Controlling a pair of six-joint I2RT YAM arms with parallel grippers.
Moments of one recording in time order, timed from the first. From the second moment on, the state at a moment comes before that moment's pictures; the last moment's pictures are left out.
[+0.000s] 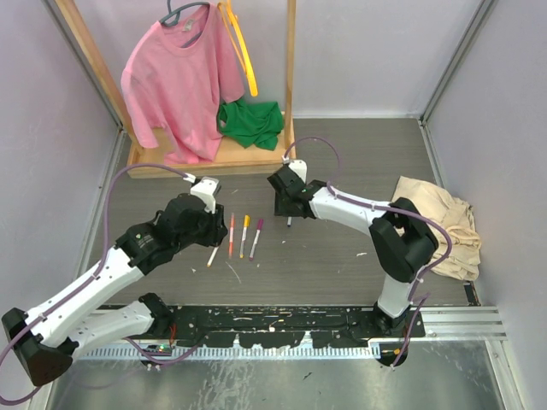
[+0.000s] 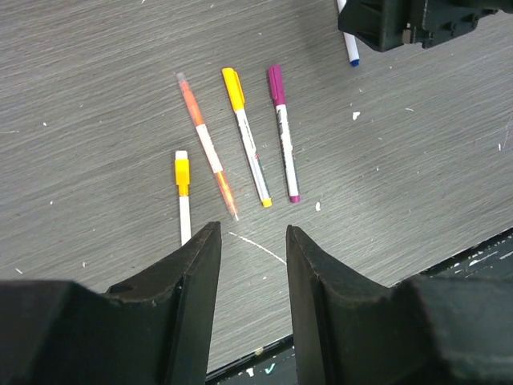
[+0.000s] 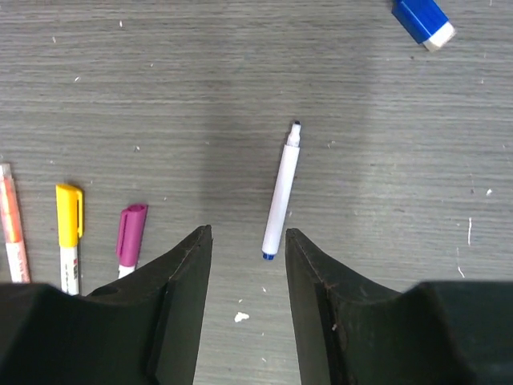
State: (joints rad) left arm -0.76 0.91 0.89 -0.66 -0.19 -0.38; right arm 0.74 1.75 1.19 -0.41 0.33 0.65
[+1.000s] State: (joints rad) left arm -0.76 0.88 0.88 -0.67 -0.19 -0.38; right arm 0.67 1.95 1.31 -0.49 0.31 0.62
